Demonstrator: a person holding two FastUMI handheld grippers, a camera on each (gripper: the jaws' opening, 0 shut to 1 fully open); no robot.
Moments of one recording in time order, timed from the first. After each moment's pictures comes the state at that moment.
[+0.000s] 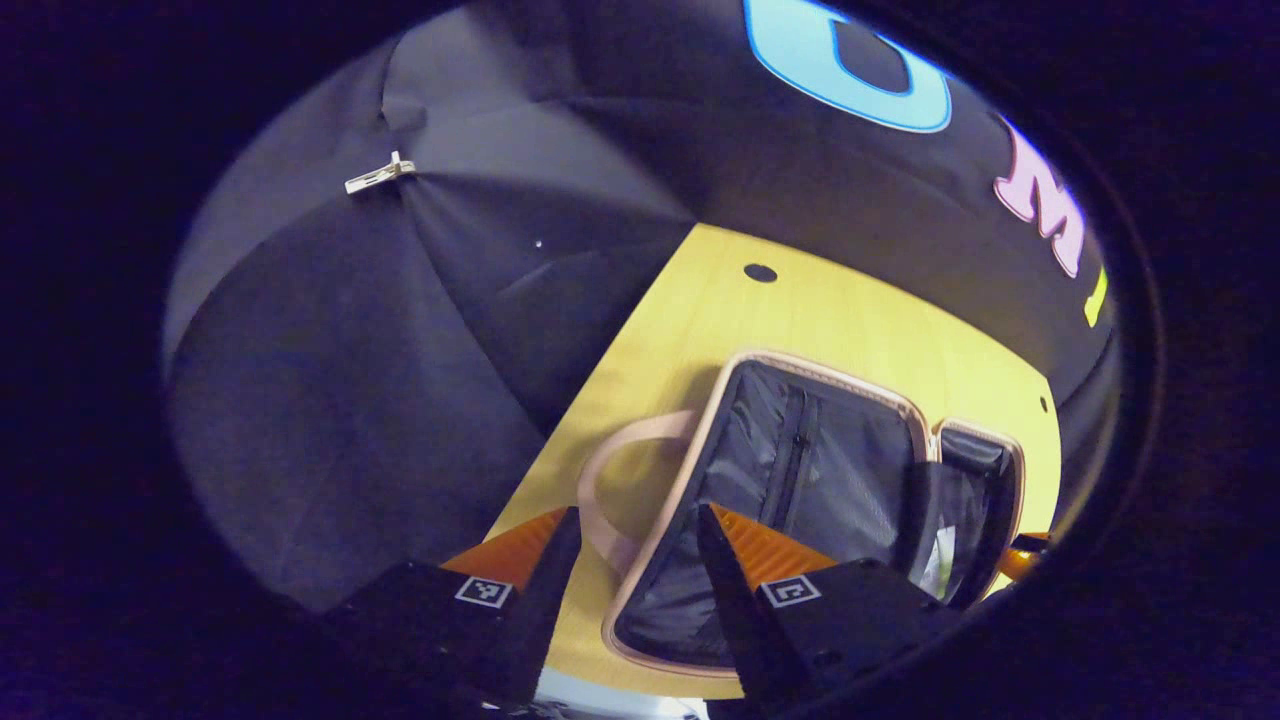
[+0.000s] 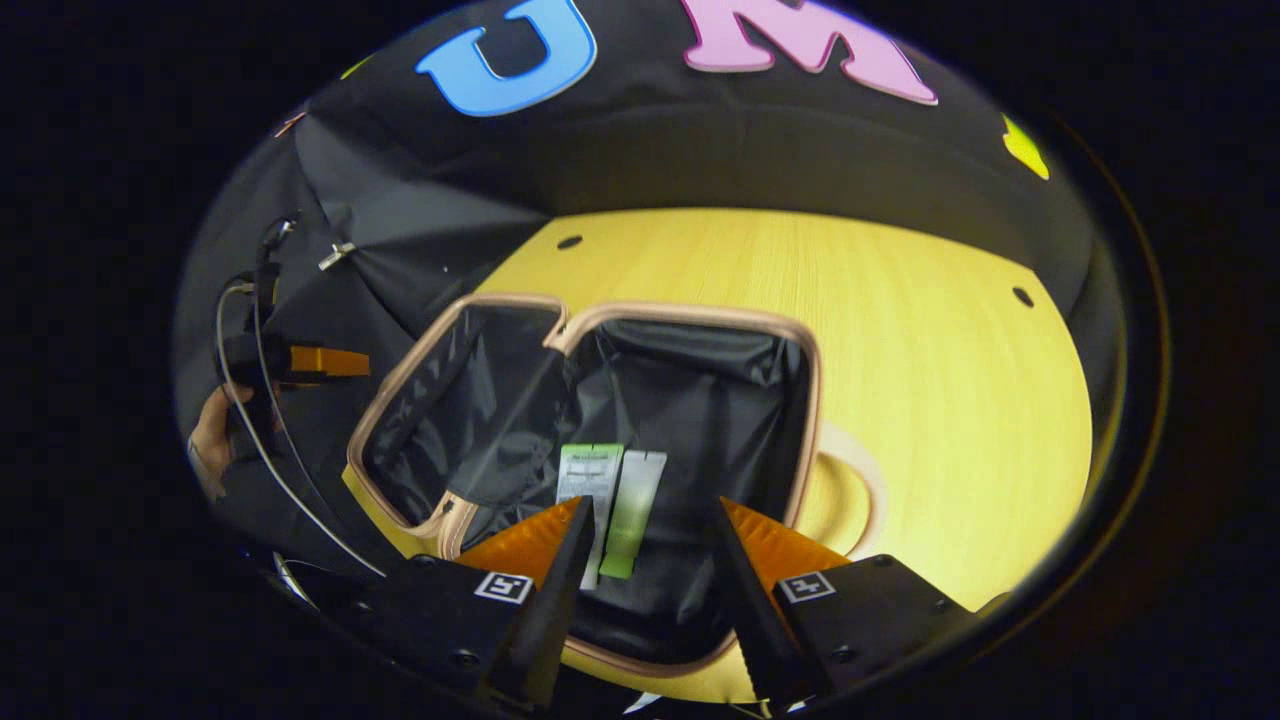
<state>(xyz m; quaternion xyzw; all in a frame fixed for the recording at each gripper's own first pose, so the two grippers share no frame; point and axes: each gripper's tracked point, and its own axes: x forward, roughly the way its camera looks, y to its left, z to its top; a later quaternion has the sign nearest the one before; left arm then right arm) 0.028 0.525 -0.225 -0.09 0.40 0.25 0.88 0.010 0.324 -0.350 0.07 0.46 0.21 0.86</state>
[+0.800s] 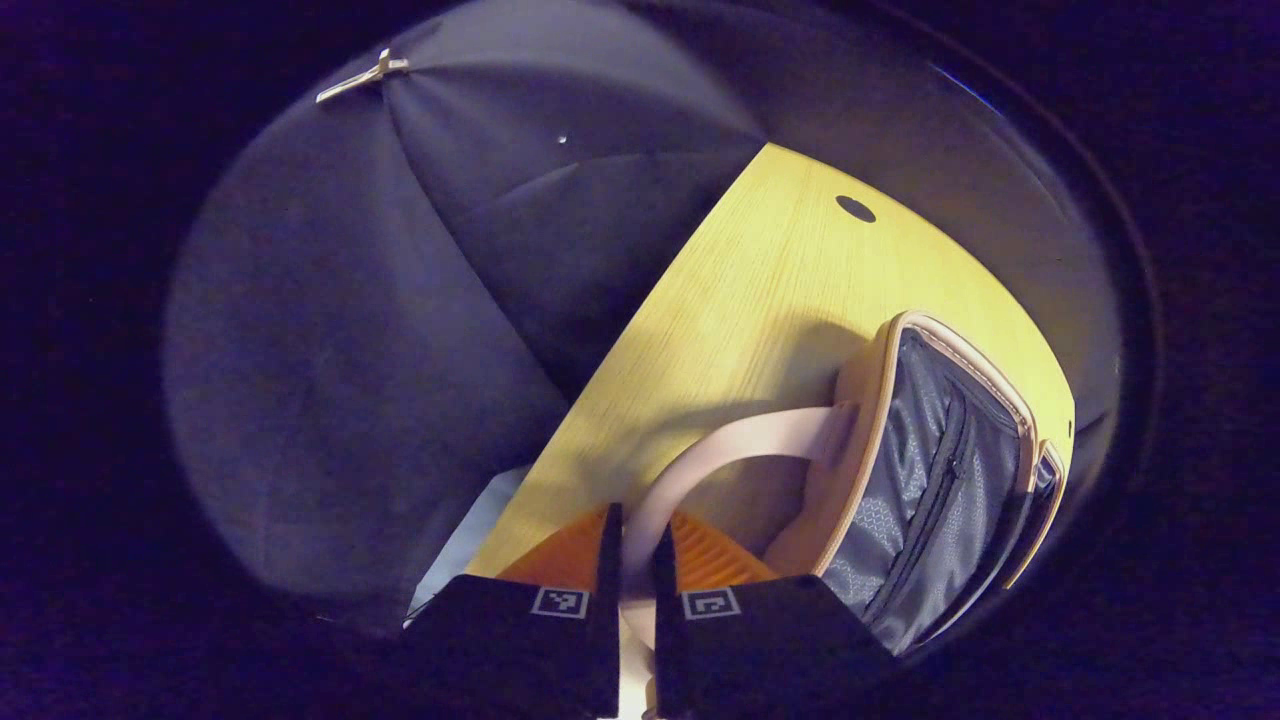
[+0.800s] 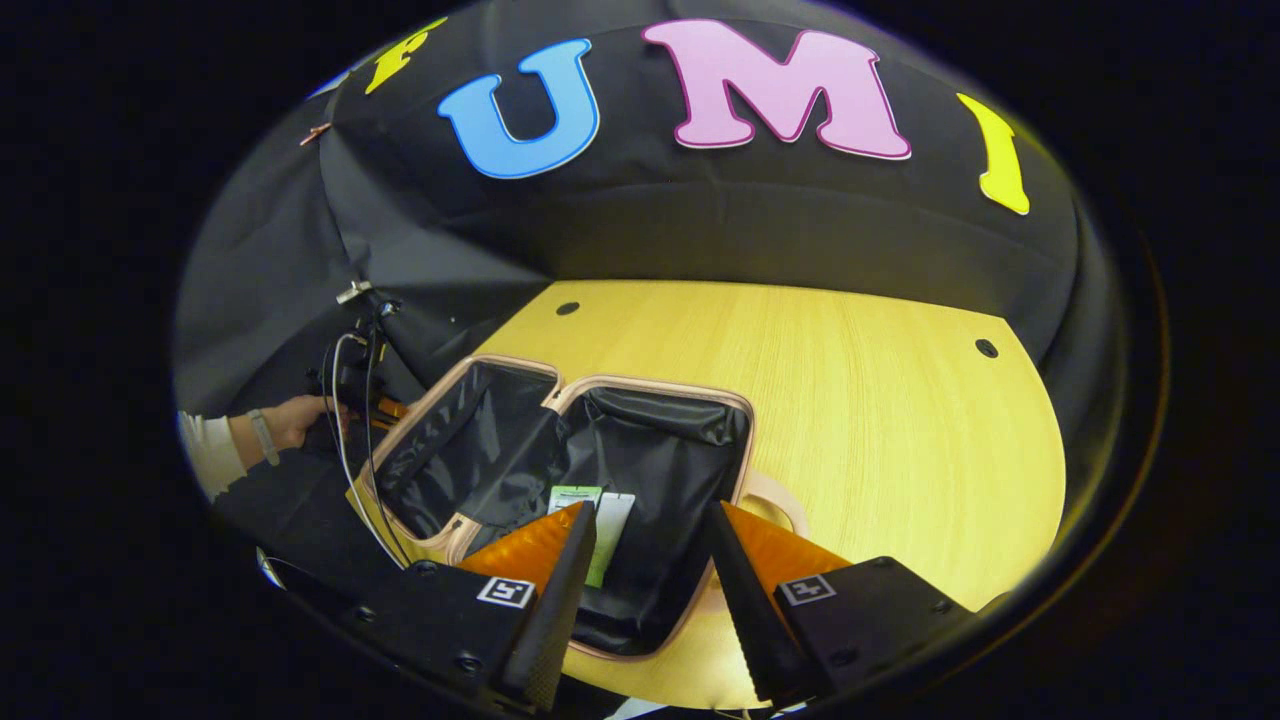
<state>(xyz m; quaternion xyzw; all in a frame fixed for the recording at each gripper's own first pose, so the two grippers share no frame) 0.040 0.566 -0.319 -0.11 0.51 0.24 0.82 0.014 0.286 -0.301 0.08 0.39 0.21 0.90</state>
